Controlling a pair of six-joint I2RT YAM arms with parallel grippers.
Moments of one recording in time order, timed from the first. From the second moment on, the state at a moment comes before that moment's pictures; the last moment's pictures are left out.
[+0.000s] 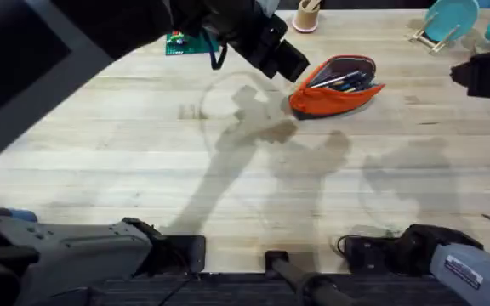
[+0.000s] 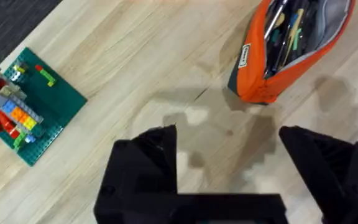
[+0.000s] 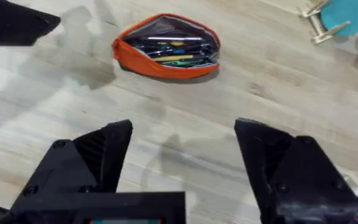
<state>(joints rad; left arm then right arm) -0.52 1.51 1.41 -0.78 0.11 0.24 -0.17 1.01 1.56 -1.43 -0.26 -0.40</state>
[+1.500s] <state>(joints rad) -0.42 1.48 1.41 -0.85 0.25 0.60 -0.16 1.07 1.56 -1.43 -0.51 -0.16</state>
